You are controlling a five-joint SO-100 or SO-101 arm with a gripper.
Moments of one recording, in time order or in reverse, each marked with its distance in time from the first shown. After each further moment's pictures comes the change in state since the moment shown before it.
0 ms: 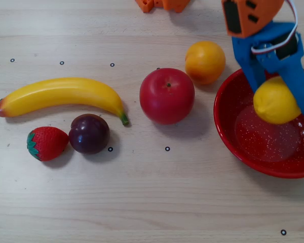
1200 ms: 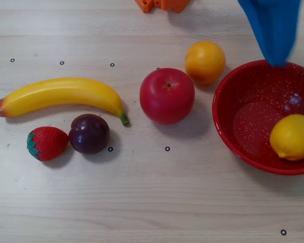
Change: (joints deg) arm -8.3 12.7 -32.3 35.1 -8.2
